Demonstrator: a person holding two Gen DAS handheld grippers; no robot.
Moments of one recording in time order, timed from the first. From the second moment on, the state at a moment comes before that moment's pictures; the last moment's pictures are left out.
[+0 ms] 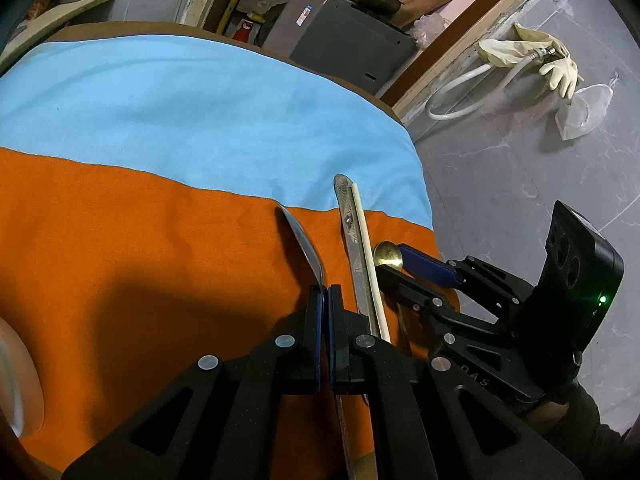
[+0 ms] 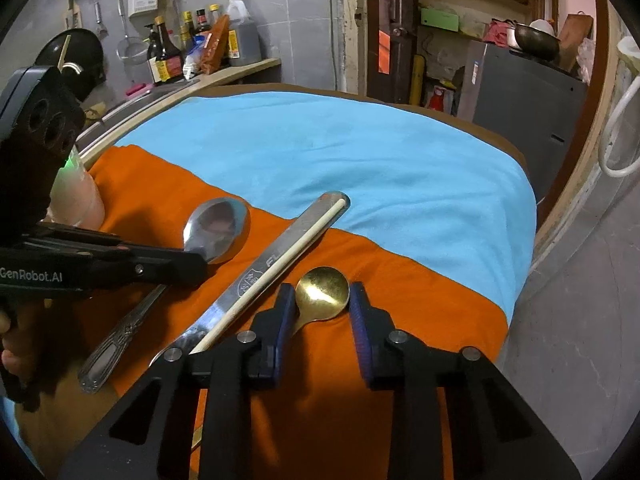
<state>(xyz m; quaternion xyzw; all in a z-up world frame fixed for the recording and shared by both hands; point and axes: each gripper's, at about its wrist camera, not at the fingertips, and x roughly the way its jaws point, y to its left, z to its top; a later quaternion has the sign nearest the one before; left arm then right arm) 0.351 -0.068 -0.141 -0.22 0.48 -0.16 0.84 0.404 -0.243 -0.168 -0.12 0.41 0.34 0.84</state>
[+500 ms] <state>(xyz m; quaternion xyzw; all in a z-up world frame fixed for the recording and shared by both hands) 0.346 -0.065 -0.138 -0.21 0.47 -0.16 0.84 0.399 -0.238 -0.167 -0.13 0.41 0.33 0.84</state>
